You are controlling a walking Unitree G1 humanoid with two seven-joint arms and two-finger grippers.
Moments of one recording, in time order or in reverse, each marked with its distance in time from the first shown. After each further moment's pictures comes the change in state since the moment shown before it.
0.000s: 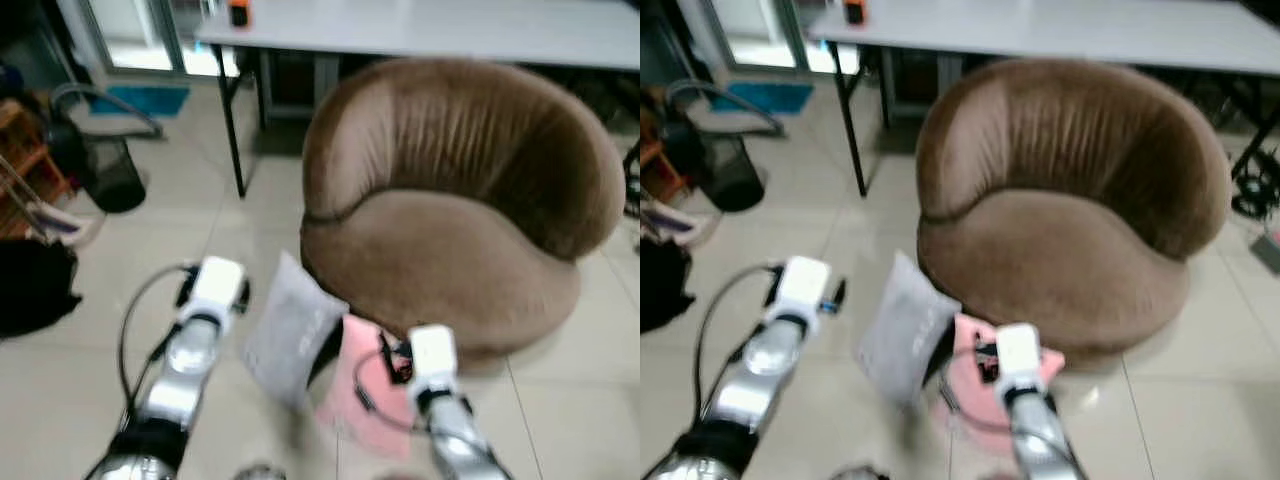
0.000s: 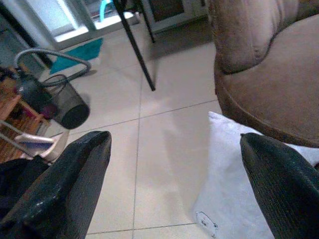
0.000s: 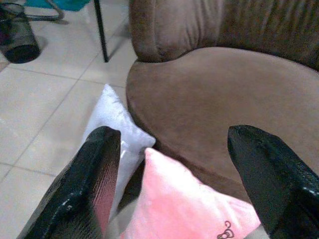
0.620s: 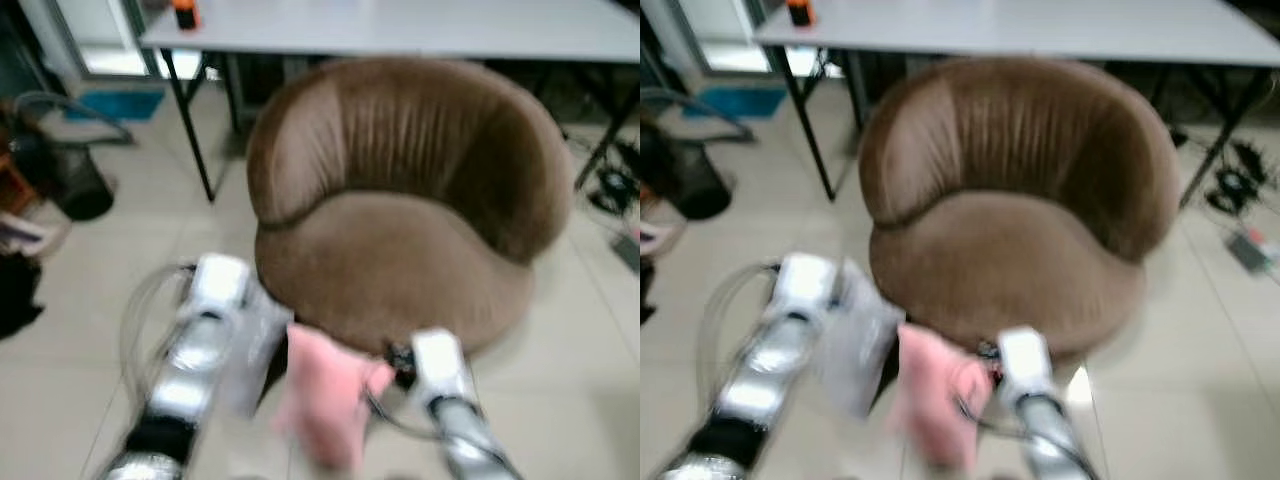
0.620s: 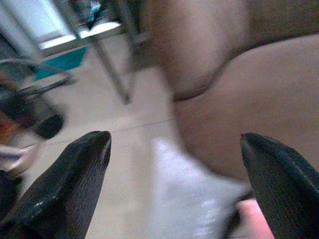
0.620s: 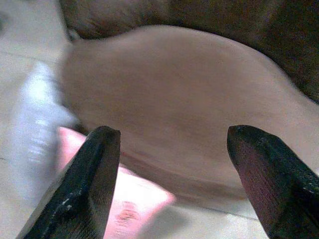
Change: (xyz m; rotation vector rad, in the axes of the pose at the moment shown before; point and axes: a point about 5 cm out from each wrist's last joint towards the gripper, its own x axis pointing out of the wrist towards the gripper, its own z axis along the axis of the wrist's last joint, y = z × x) left arm 0.000 -0.023 0.007 -0.054 -0.019 -0.039; right arm -0.006 -0.022 -0.020 -0.048 0.083 -0.032
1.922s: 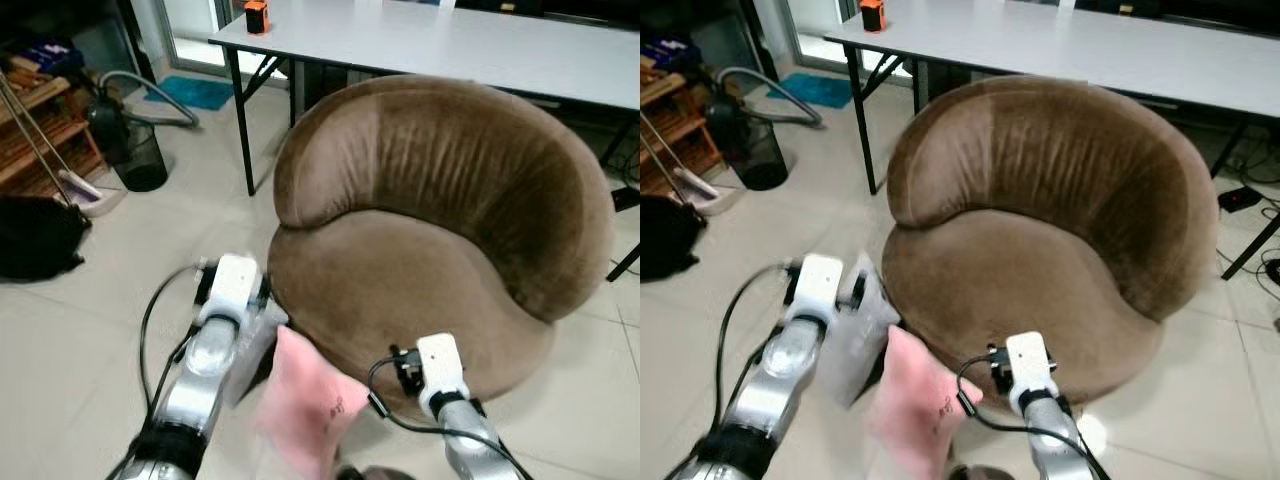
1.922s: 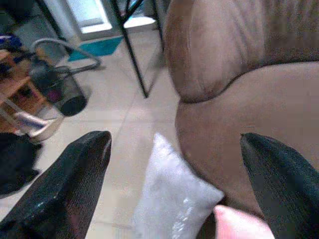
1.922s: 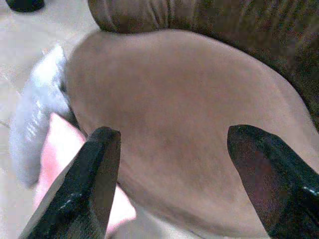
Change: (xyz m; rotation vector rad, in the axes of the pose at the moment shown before) left arm -0.007 0.005 -0.005 -0.015 -0.014 0.027; right arm 0.014 0.005 -0.005 -0.028 0.024 0.054
